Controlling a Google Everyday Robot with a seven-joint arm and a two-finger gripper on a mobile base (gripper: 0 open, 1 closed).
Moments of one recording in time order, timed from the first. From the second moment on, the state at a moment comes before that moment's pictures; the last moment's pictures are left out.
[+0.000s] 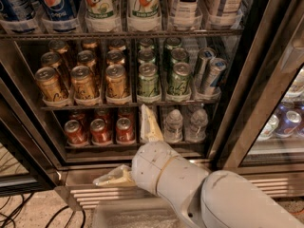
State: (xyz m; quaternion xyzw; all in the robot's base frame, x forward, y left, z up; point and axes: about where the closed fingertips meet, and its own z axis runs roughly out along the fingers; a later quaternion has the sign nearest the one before) arm 0.418 0.061 0.839 -0.47 0.62 0.09 0.62
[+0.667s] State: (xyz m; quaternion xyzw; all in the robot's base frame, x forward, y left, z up) arm 0.403 0.108 0.820 -0.46 0.59 0.14 0.65
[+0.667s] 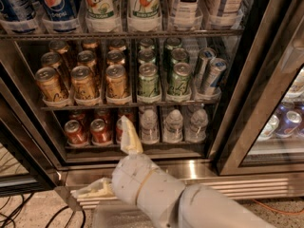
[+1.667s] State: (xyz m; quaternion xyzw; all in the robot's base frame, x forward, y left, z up) arm 0.437 0.128 0.787 -0.39 0.60 0.11 0.69
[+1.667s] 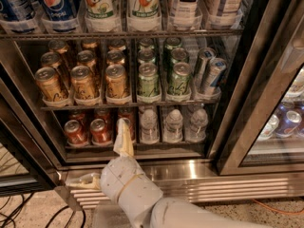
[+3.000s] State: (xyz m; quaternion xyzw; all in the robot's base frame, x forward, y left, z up) arm 0.484 0.134 0.806 -0.32 0.59 0.05 0.74
